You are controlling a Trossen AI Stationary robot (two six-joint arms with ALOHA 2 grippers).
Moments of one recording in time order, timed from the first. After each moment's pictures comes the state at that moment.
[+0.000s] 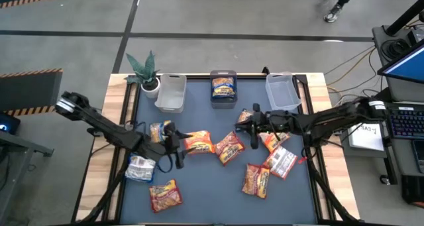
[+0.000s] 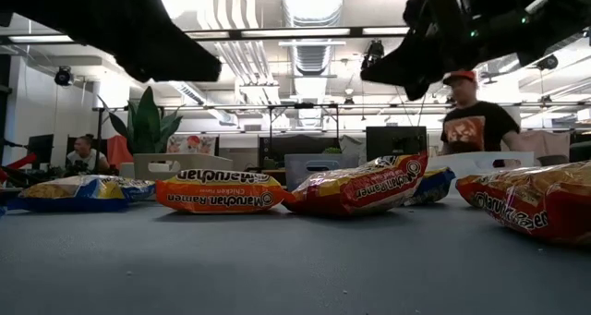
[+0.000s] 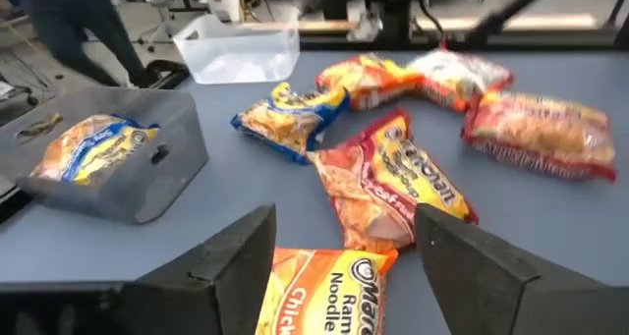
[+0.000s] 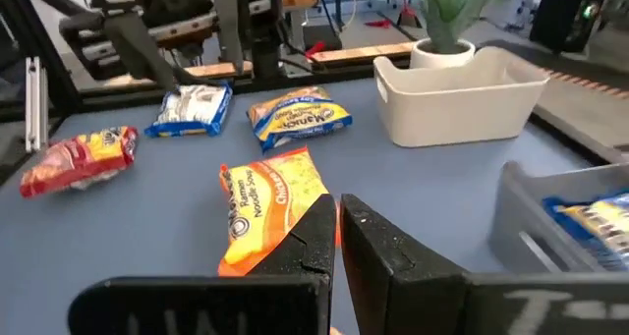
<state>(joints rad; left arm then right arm) -0.45 1.28 0.52 0.33 -0.73 -0.22 -0.01 1.21 0.44 0.57 0.08 0.08</state>
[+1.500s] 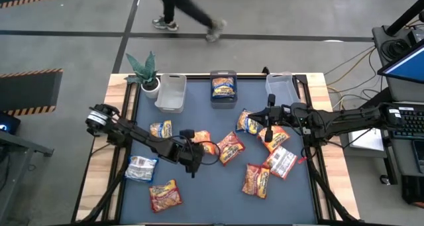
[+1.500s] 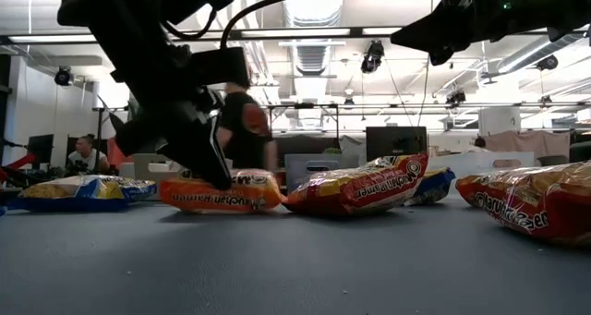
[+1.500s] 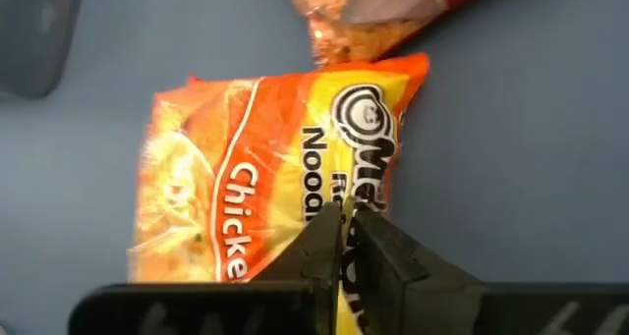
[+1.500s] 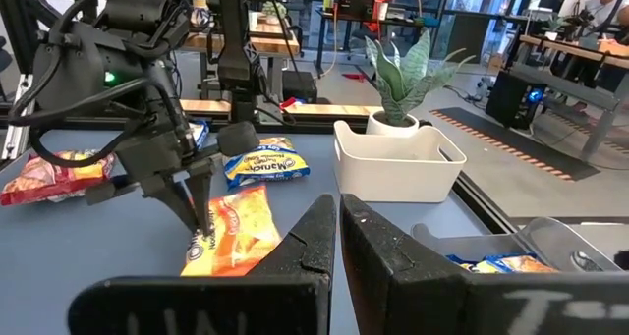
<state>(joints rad) -0.35 1.76 0.96 -0.36 -0.48 -0.29 -0.05 0.85 0.41 0.34 0.08 -0.09</state>
